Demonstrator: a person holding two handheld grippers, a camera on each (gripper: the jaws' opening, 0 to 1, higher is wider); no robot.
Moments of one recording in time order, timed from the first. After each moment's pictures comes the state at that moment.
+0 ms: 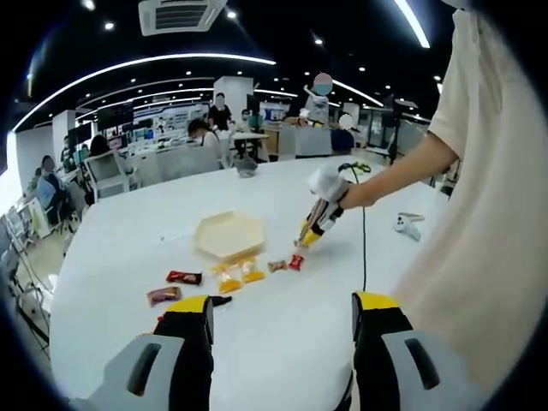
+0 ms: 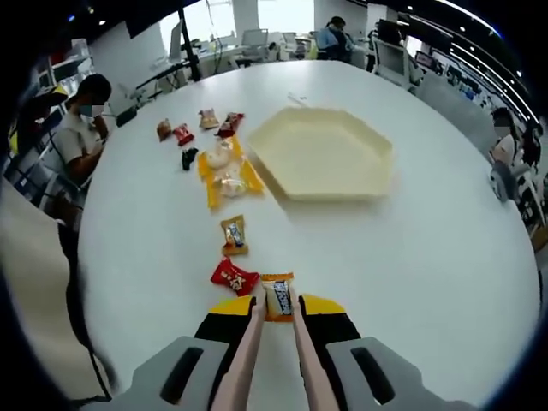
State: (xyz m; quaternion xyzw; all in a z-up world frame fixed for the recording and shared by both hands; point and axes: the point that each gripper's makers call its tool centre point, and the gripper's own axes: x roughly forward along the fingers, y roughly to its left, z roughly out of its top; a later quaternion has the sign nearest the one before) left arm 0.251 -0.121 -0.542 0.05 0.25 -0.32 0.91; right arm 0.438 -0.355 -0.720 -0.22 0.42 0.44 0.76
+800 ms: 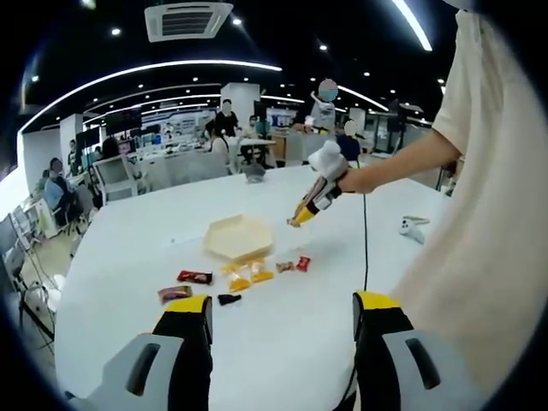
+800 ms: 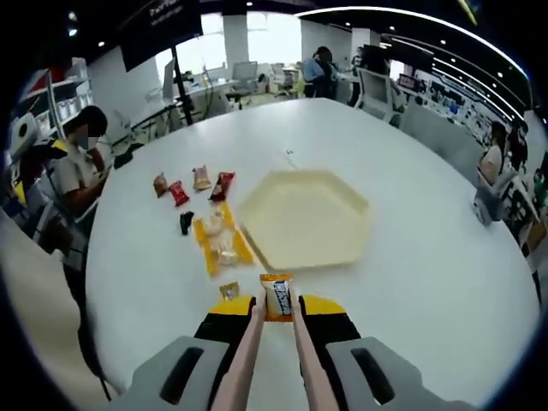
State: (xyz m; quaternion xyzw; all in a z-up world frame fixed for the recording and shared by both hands) left arm 0.239 -0.103 -0.537 0.05 0.23 -0.31 0.92; right arm 0.471 -0.326 -0.651 -0.19 0.36 0.43 0.81
